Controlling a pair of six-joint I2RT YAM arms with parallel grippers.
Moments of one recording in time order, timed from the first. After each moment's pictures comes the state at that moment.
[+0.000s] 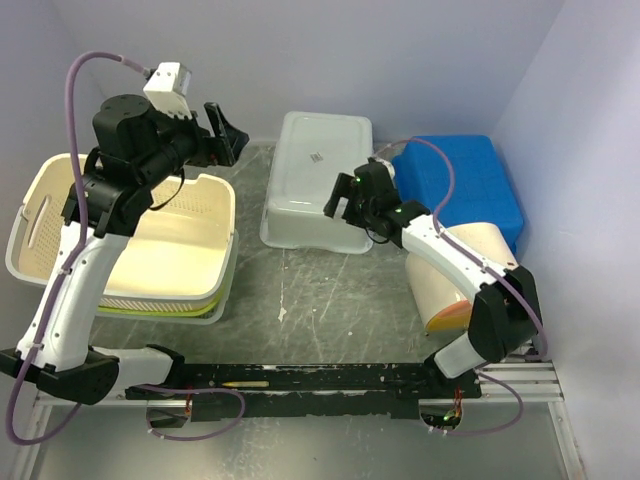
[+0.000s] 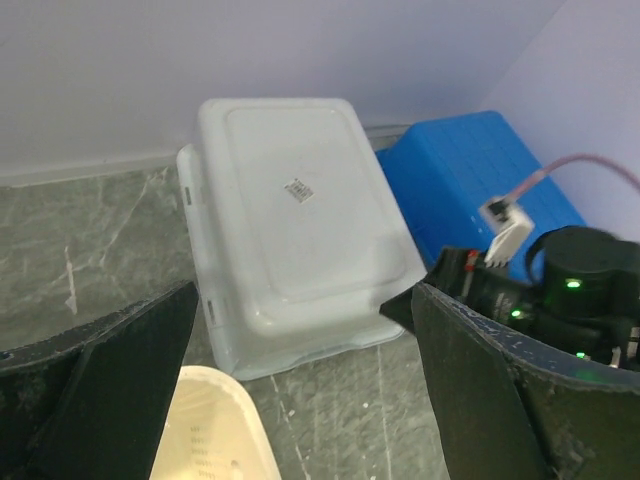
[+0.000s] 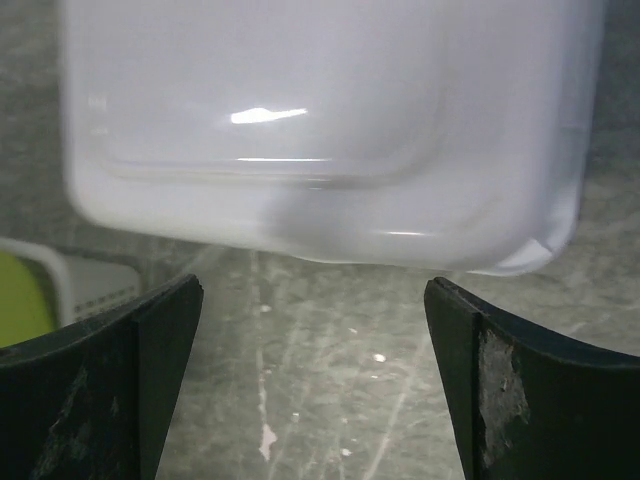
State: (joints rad) left arm -0.39 1.28 1.77 -0.64 0.08 -0.27; right arm 0.52 1.52 1.16 -0.36 0.09 0.70
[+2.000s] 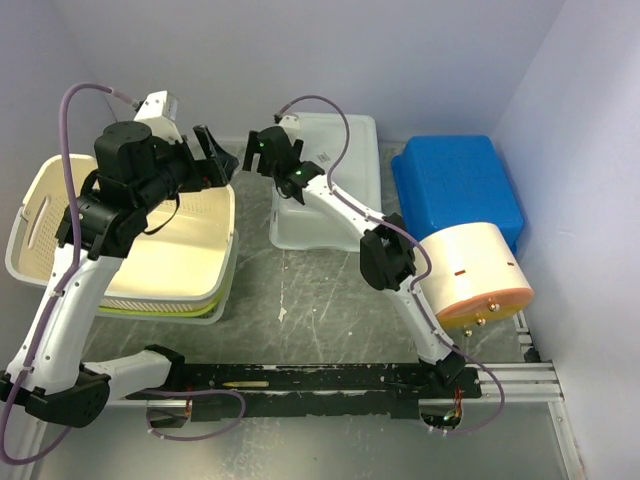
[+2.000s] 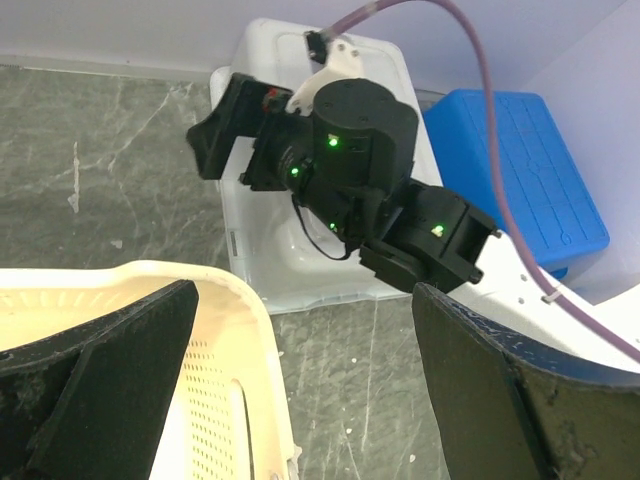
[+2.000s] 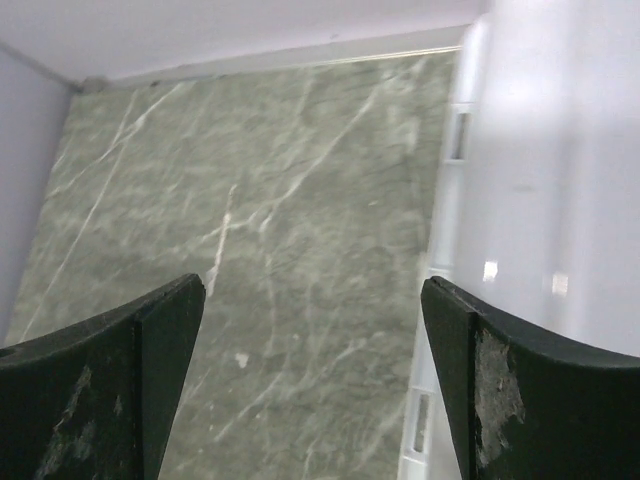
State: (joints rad) left arm -0.39 1.16 1.62 -0.73 -0.02 -0.40; right arm 0.72 2.48 2.35 -0.29 0.30 0.57
